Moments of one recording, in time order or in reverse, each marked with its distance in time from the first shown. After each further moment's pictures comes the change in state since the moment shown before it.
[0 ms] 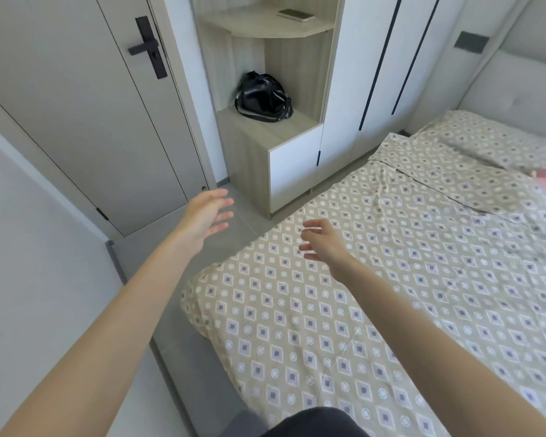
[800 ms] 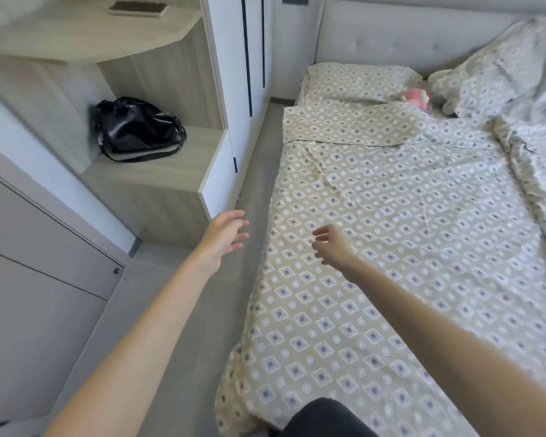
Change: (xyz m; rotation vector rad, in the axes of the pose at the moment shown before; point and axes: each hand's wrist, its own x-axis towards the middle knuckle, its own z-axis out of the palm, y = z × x) left_hand 0.358 0.075 0.010 0.354 -0.693 -0.057; right_hand 0.223 -0.057 0.115 0.003 0.591 0.245
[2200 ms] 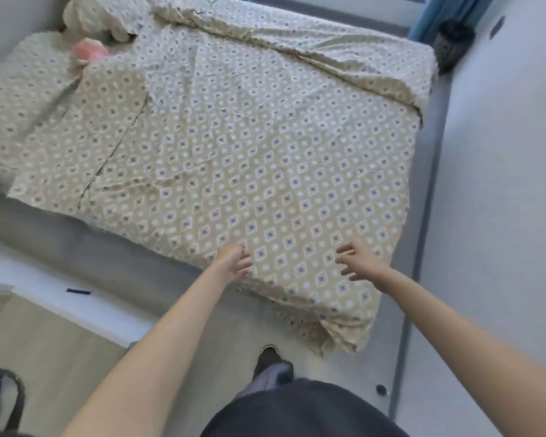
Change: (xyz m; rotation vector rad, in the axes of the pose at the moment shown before) left_hand 0.227 -0.014 0.039 0.917 -0.927 -0.310; right_hand -0.046 0.013 0.196 0.761 0.759 0.784
